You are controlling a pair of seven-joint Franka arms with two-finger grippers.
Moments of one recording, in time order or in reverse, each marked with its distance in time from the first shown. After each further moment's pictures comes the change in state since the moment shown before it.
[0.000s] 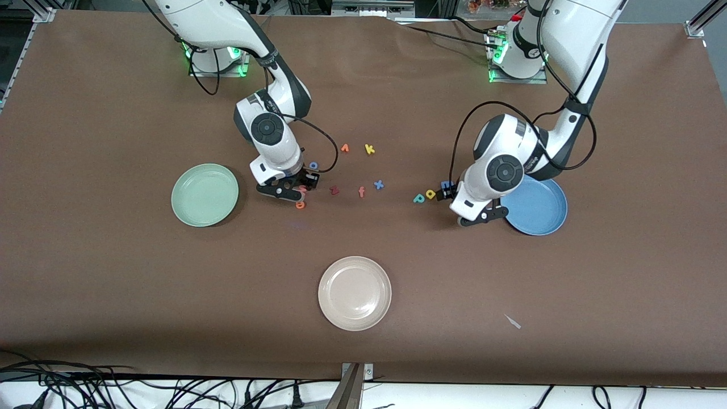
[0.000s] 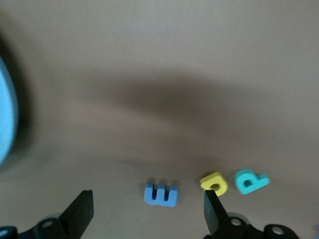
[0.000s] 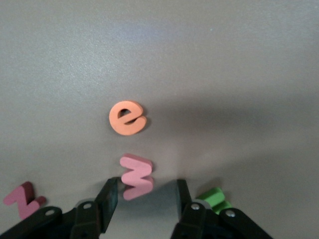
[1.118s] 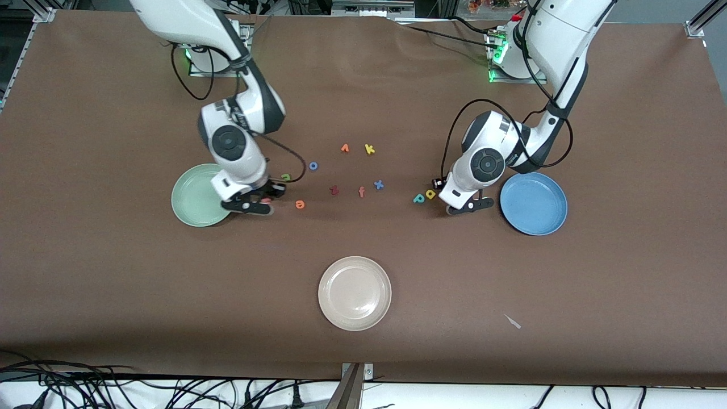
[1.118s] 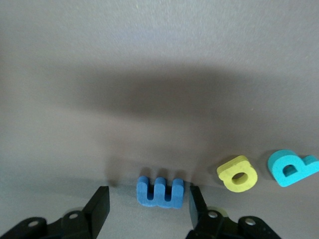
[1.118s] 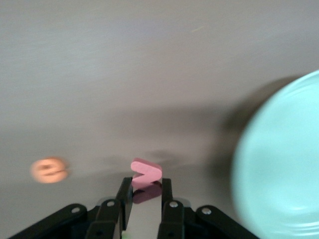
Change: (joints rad) left arm -0.033 0.041 -0.010 -0.087 0.000 0.110 0.011; right arm 0.000 -0.095 -0.225 0.043 -0.004 -0.234 -0.381
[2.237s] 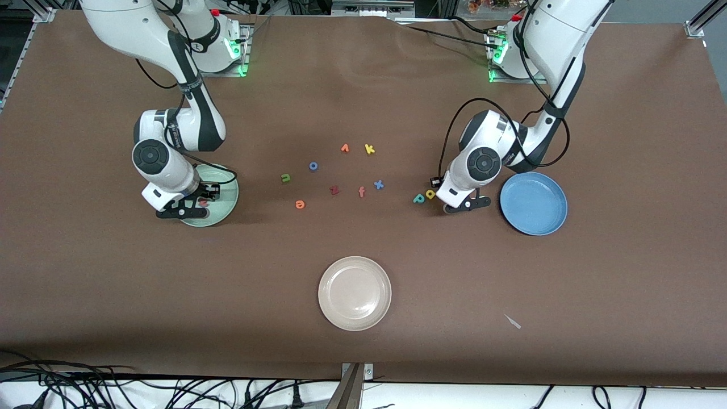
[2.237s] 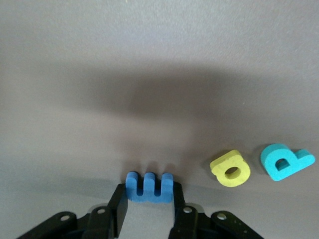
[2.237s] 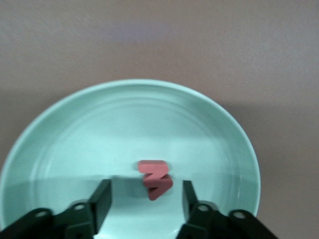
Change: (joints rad) left arm -0.006 -0.006 0.000 0.007 0.000 -0.002 0.000; right arm -0.085 0.001 -0.143 -0.140 0.008 0.110 -0.347
